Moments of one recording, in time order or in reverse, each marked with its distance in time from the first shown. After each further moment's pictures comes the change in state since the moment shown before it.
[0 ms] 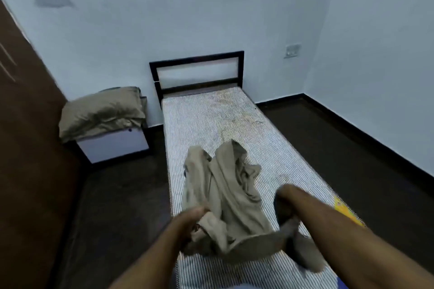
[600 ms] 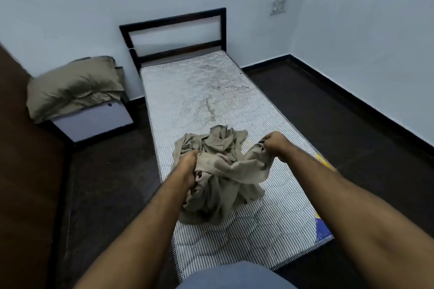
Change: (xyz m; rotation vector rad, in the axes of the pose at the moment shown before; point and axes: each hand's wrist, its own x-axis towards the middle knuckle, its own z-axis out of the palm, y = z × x) left_hand 0.011 0.047 0.047 -0.335 -0.101 -0.031; right_hand 0.011 0.035 0.009 0.935 0.479 -0.092
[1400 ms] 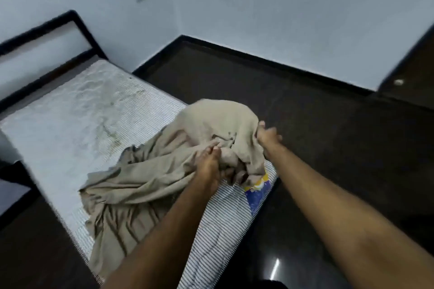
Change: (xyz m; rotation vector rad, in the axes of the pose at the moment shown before) left_hand 0.020 -0.149 0.356 0.239 -0.355 0.050; right_hand -0.006 0.257 -0.175 0.675 0.558 0.729
